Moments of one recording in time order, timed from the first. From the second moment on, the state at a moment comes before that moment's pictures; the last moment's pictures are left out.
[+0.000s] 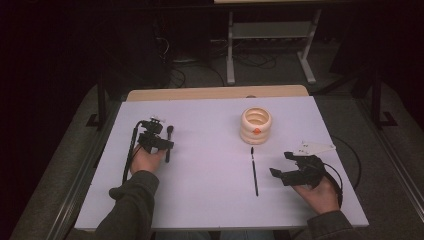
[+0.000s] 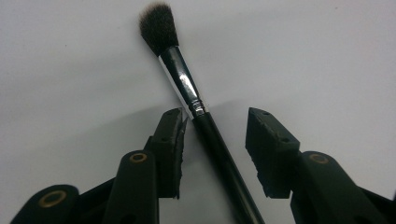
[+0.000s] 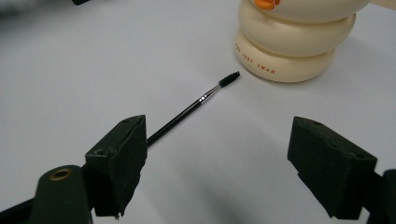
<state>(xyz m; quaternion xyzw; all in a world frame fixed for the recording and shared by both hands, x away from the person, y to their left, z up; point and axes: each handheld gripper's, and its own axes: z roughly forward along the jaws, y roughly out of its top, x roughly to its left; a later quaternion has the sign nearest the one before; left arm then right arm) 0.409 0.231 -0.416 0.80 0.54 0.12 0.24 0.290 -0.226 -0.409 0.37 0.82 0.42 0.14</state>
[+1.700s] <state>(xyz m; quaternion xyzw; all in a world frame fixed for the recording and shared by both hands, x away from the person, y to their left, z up) 0.418 0.219 -0.422 0.79 0.57 0.14 0.18 0.288 -0.226 -0.410 0.37 0.82 0.41 0.15</state>
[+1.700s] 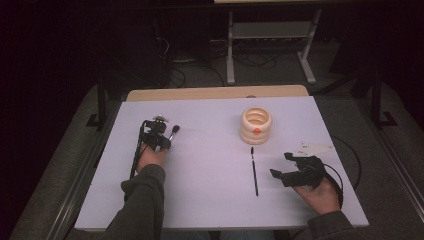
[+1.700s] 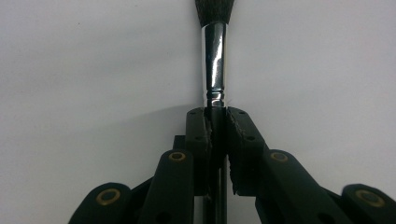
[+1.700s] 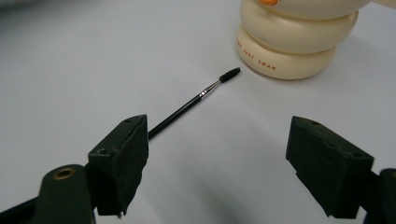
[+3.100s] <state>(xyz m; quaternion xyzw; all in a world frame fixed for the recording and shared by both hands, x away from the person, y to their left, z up) 0.410 0.246 -0.401 0.87 0.45 0.11 0.19 0.287 -0.227 -0.407 0.36 0.82 0.41 0.16</state>
